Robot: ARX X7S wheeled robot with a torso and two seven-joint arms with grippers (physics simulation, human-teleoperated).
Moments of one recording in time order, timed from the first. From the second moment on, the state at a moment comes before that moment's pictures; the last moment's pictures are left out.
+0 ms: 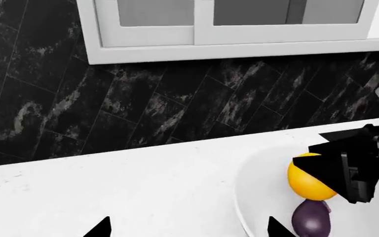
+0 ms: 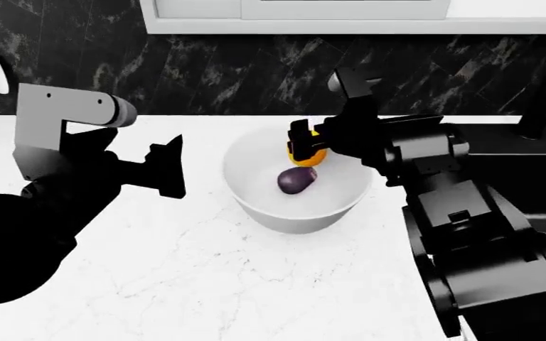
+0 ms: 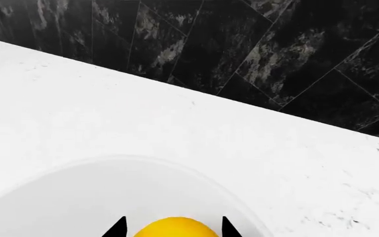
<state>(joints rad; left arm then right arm) -0.93 -0.89 0.52 0.42 -1.48 -0.71 -0.66 1.45 0.04 -0.42 1.26 0.33 0.59 -0.47</state>
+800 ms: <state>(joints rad) -0.97 -0.85 0.55 0.39 -1.45 -0.73 -0.66 1.26 0.23 -0.25 0.39 0.39 1.02 -0.30</state>
